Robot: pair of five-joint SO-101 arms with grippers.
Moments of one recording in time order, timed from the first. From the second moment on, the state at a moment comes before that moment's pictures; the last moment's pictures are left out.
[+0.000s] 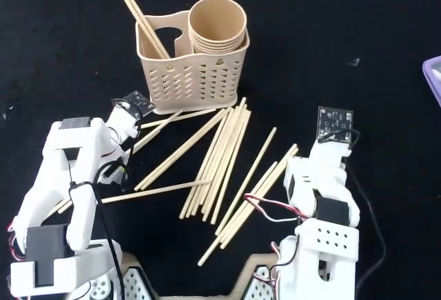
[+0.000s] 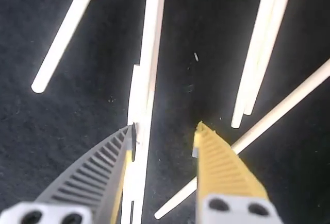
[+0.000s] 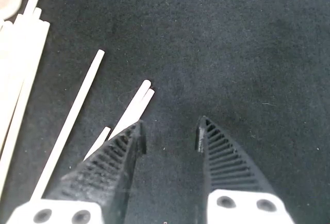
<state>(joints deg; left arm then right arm) -11.8 -13.3 44.1 58.8 -48.7 13.3 -68.8 82.1 46.3 4.7</state>
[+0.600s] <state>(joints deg) -13.5 -9.1 47.7 51.6 -48.7 13.3 -68.8 82.1 46.3 4.7</state>
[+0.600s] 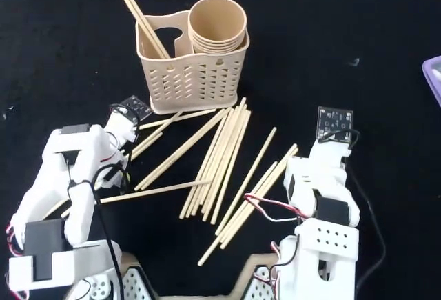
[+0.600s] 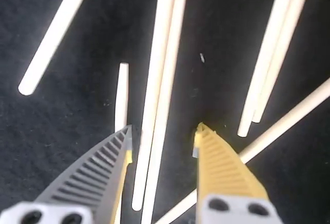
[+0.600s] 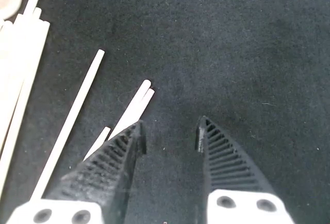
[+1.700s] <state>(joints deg) -5.7 -33.5 47.3 77.8 -48.7 13.3 -68.8 82.1 46.3 4.7</state>
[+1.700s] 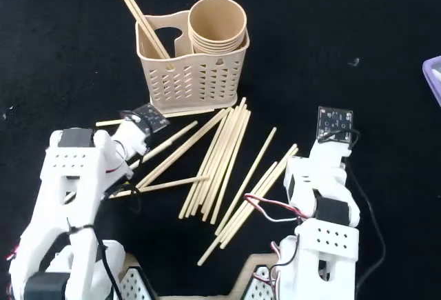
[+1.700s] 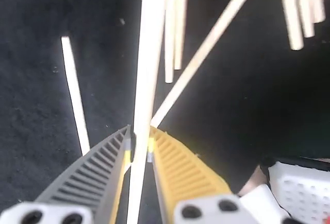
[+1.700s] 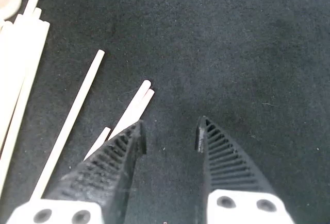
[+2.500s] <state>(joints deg) 5.5 -62.9 41.2 69.0 -23.4 13.3 -68.8 82.1 46.3 4.7</state>
